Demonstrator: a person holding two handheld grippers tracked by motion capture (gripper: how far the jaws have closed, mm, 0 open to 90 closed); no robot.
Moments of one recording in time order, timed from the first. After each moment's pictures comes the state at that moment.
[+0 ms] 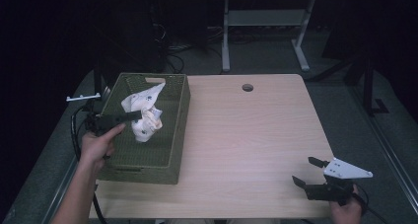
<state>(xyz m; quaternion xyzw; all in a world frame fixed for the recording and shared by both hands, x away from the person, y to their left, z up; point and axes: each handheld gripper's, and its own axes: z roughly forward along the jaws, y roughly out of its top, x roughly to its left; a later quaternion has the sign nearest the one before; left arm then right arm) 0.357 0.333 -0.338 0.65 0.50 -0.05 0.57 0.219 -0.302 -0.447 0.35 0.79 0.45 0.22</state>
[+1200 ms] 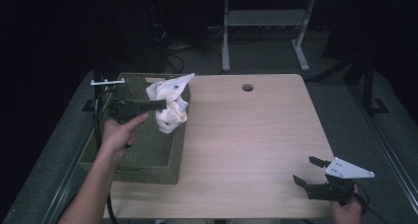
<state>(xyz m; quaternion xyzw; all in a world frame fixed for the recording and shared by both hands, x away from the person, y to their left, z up) 0.368 0.264 -0.302 0.69 0.43 -0.07 0.58 0.220 -0.304 -0.447 0.35 0.79 0.46 0.22</state>
